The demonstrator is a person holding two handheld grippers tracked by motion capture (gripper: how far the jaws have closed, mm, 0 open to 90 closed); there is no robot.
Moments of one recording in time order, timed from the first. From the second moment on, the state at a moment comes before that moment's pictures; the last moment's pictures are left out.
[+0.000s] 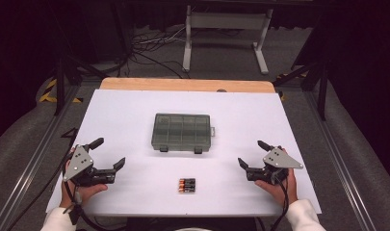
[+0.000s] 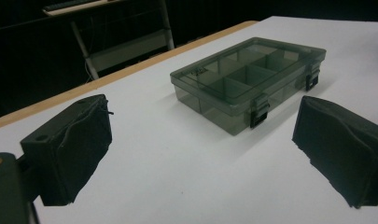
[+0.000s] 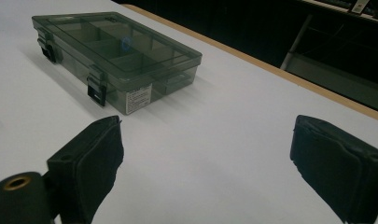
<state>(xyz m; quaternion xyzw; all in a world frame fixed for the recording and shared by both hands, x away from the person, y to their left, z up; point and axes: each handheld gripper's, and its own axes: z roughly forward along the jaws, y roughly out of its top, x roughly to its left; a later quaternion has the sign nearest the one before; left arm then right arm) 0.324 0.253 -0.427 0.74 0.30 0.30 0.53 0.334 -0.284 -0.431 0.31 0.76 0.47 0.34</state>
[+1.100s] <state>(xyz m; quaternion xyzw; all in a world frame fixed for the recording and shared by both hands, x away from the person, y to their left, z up) 0.362 0.219 -0.438 0.80 0.26 0.25 0.49 0.373 -0.241 -0.435 0.30 0.79 0.44 0.31</state>
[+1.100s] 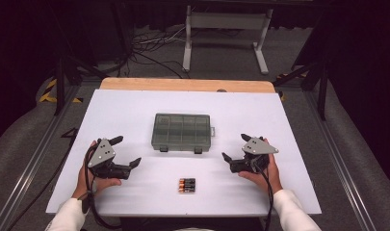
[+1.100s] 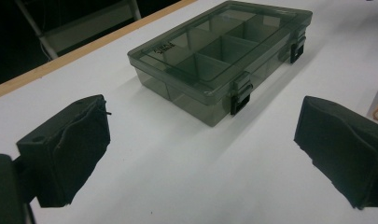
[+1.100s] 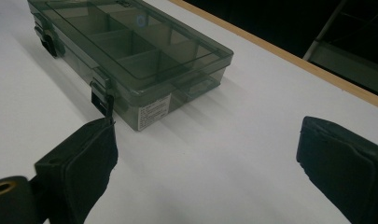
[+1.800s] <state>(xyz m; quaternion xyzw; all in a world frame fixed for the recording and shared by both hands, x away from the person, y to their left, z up) 0.409 0.176 -0.450 0.85 0.26 0.17 0.43 0.403 -0.197 -0.450 0.27 0.85 0.39 0.22</state>
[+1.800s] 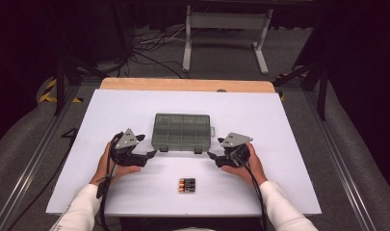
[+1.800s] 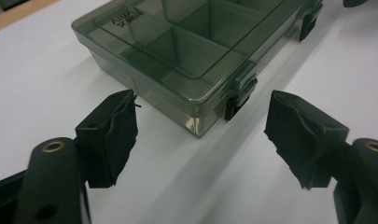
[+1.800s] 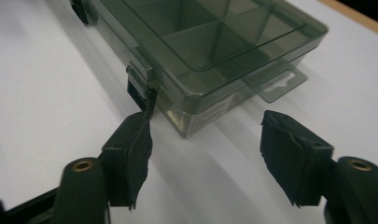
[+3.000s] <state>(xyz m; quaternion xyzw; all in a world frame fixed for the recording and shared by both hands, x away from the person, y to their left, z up) 0.424 0.165 -0.462 0.87 0.26 0.14 0.40 0.411 -0.192 -0.450 0.28 0.85 0.41 0.18</state>
